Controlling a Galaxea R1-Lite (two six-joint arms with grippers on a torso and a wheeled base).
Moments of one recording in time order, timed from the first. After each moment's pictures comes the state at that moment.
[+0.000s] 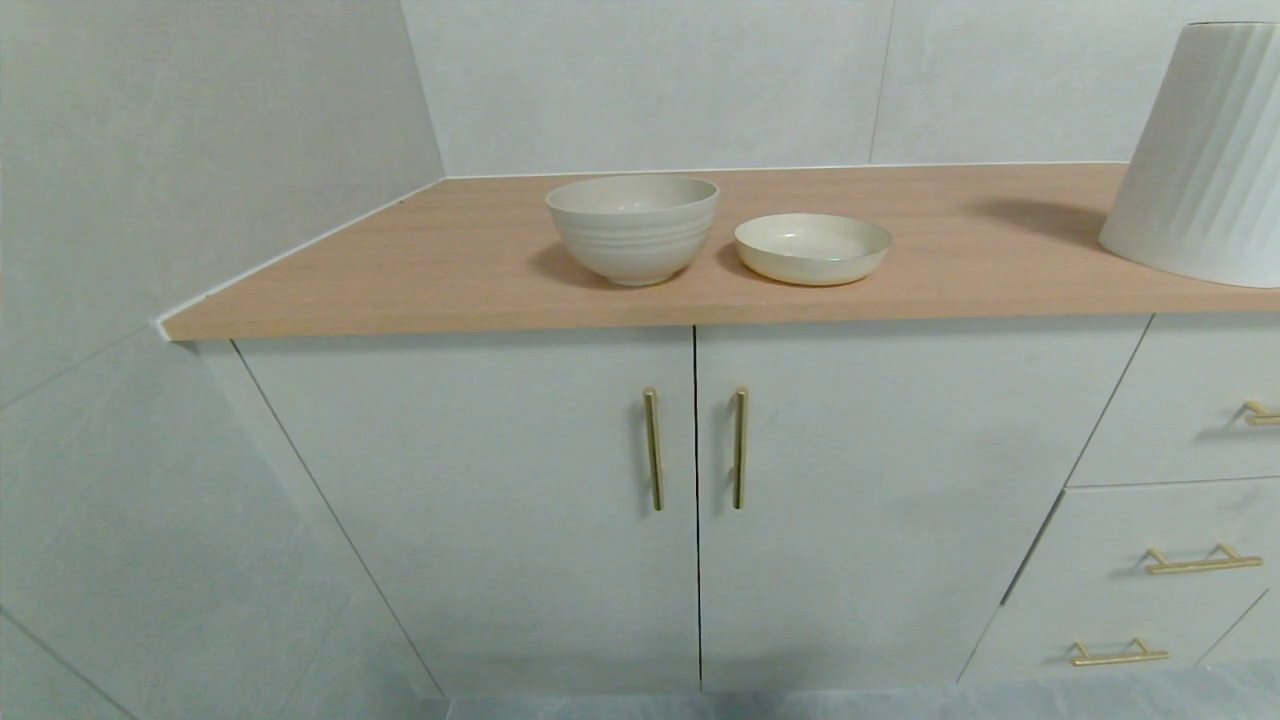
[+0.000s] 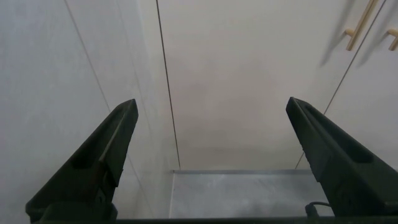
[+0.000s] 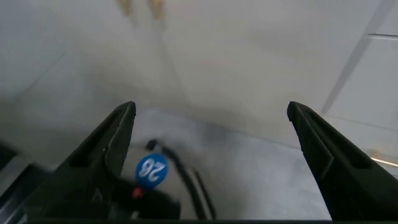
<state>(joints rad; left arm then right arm) 0.00 0.00 0.00 0.00 0.02 0.00 0.13 0.56 -0.22 -0.05 0.33 0.06</state>
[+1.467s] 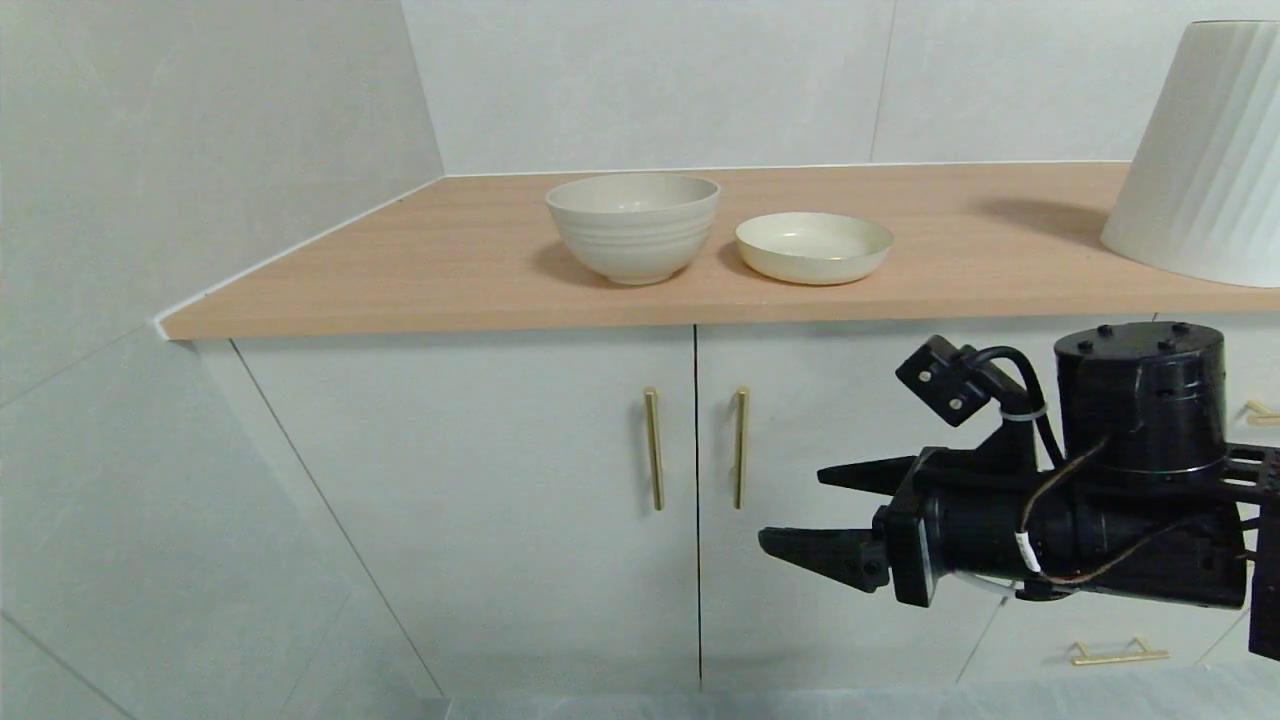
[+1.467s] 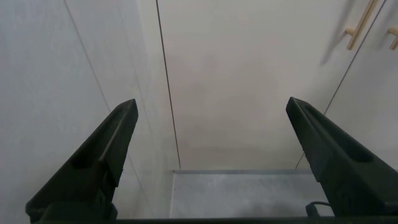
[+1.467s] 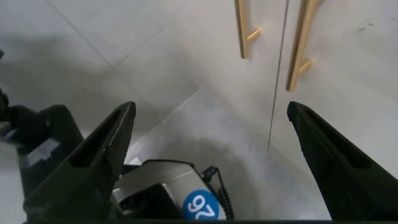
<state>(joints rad) 0.00 0.00 0.00 0.00 0.02 0.00 0.65 1.59 -0.74 -0.50 0.33 0.09</state>
